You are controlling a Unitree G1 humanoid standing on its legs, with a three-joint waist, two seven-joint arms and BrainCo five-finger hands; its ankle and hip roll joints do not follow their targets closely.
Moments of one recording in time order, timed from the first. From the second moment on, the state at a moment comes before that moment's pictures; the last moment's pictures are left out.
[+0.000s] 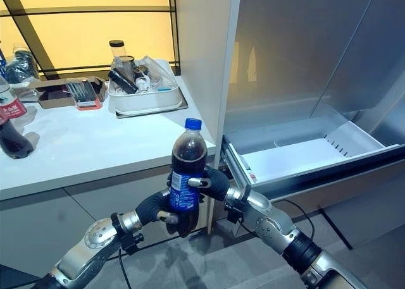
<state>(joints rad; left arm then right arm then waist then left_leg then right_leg) -0.01 0.67 -0.49 -0.14 -0.56 -0.18 -0.46 -0.35 -0.53 0.64 0.00 1.05 -0.02 0.52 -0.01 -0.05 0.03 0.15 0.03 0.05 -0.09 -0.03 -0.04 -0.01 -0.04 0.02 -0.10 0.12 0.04</state>
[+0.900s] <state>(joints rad) 0.07 0.73 -0.35 -0.22 -0.69 -0.18 -0.53 -0.18 -0.80 0.14 0.01 1.05 -0.14 0.45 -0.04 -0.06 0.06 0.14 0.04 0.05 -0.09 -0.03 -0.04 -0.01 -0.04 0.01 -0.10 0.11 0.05</state>
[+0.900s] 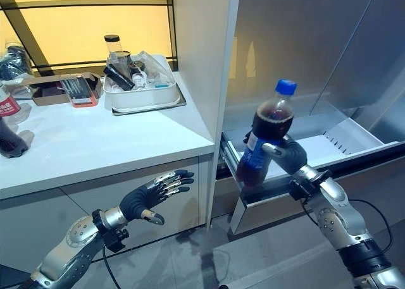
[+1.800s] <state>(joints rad) 0.17 0.77 -0.26 -0.22 -0.74 -0.18 -0.53 -0.18 -0.99 0.10 0.20 1.00 -0.15 0.40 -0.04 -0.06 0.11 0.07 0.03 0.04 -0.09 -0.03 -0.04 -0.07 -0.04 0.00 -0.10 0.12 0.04</state>
